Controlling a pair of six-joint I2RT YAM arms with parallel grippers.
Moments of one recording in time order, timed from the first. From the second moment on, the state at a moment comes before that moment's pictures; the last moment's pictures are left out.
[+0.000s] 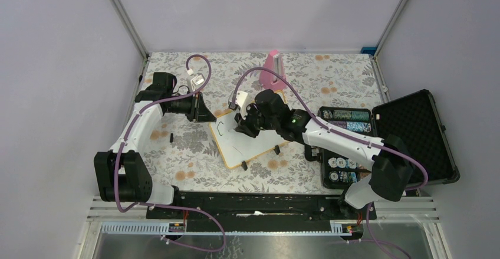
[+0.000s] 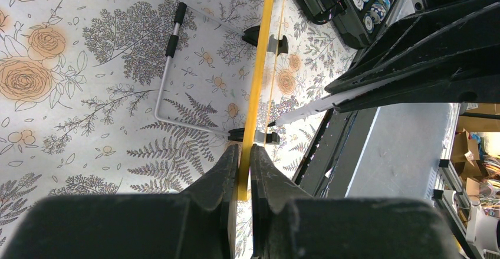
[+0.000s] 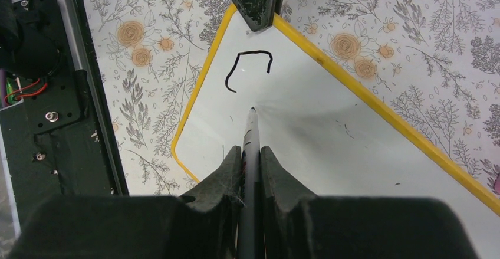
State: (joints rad) left arm -0.01 1.39 1.12 -0.80 1.03 0.29; right arm 0.93 1.51 1.17 -0.20 -0.27 -0.14
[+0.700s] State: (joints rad) left arm -0.01 1.39 1.12 -0.80 1.03 0.30; right arm 0.93 1.54 1.21 -0.20 -0.23 -0.14
